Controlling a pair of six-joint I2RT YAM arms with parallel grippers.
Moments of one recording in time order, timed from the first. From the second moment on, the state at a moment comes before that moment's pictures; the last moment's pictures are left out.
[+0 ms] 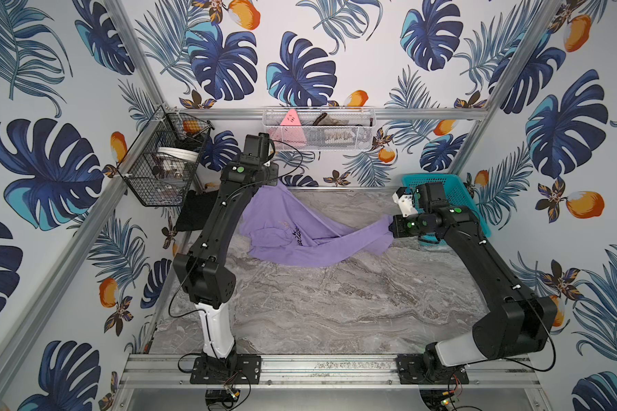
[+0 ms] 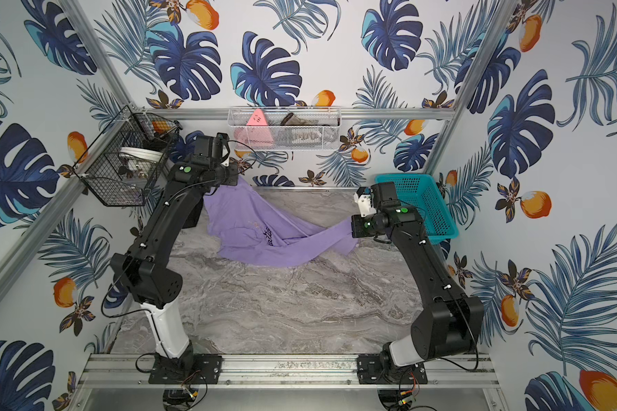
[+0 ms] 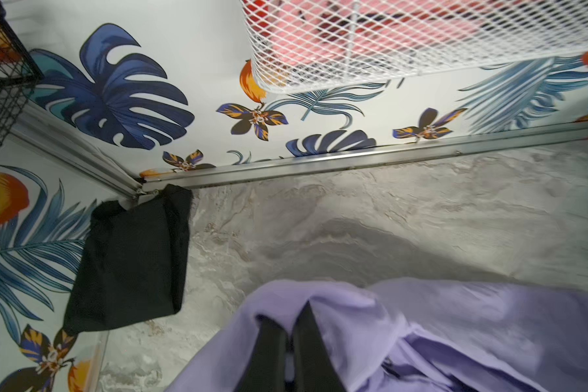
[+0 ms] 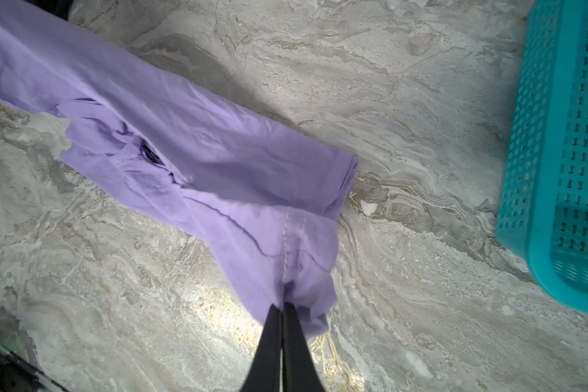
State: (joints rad) left arm -0.17 2.00 2.25 -0.89 -0.24 -0.03; right arm 0.17 1.46 1.44 -0.94 -0.24 0.02
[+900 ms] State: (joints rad) left arm -0.18 2.35 2.39 -0.76 -0.55 0.06; right arm 0.16 1.33 1.41 -1.13 -0.29 -0.02
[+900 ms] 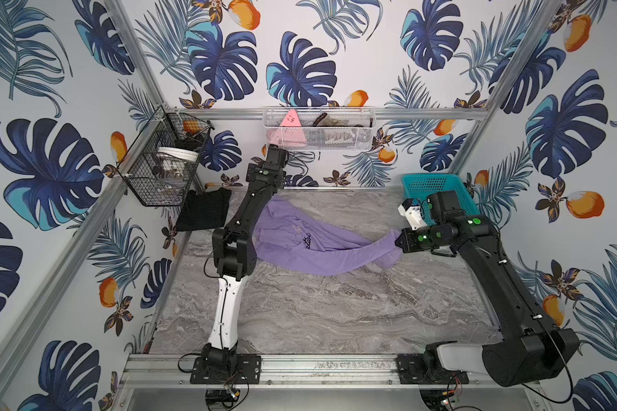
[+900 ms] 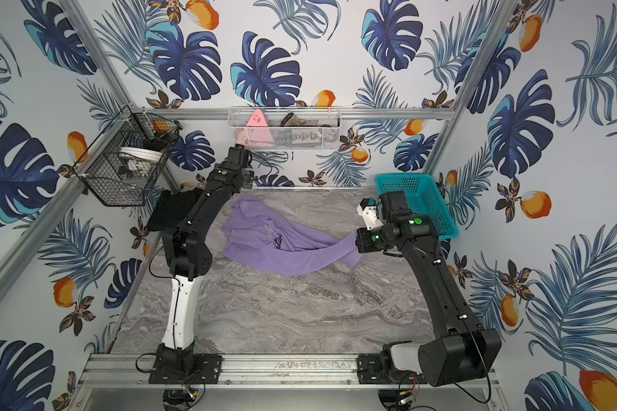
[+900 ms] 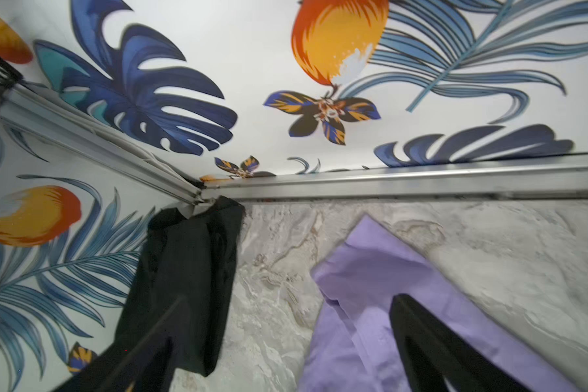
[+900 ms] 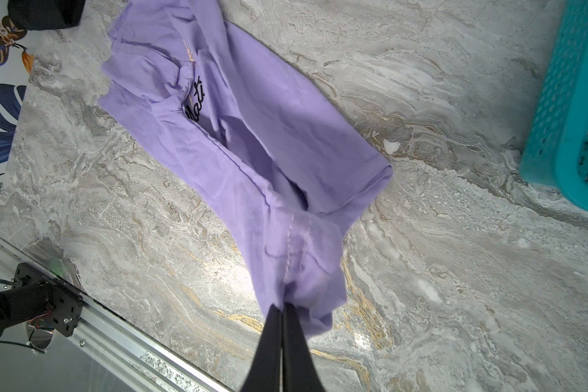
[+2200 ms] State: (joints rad) left arm -0.28 1.85 1.21 -1.03 -0.30 -0.20; right arm 0.16 1.41 1.53 -1.12 -0.28 -0.15
